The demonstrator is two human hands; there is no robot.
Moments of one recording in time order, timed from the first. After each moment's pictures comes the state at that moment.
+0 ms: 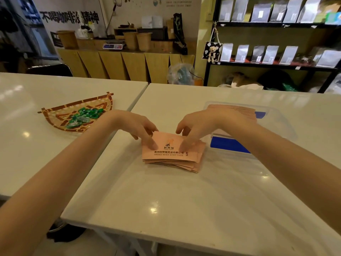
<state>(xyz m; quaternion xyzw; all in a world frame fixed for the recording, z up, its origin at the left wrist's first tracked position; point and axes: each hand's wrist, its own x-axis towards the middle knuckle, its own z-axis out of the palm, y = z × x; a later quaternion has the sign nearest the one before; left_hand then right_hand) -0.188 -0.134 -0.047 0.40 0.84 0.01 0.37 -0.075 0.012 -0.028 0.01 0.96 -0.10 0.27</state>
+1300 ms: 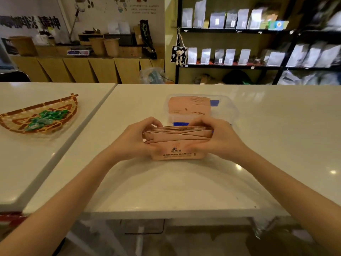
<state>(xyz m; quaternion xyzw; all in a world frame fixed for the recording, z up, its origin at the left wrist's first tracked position) -0.077 -0.122 -0.087 0.48 0.77 0.38 0.17 0.077 0.041 -0.080 0.14 0.89 -0.40 -0.17</state>
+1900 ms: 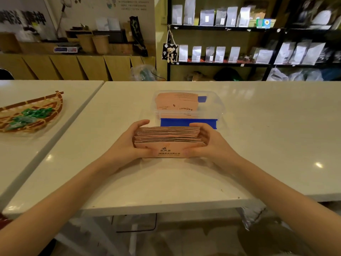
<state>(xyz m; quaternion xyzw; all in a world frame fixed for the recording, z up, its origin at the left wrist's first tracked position) -0.056 -0.117 -0.118 0.40 0.70 0.53 0.27 0.102 0.050 -0.119 0.18 0.74 -0.63 -0.16</state>
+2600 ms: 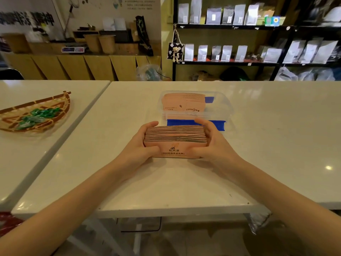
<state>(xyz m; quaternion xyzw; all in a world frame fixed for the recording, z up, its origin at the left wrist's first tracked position) -0.043 -0.110 -0.120 0.34 0.68 0.59 0.28 0.089 0.039 -0.117 0.17 0.72 -0.65 -0.19</state>
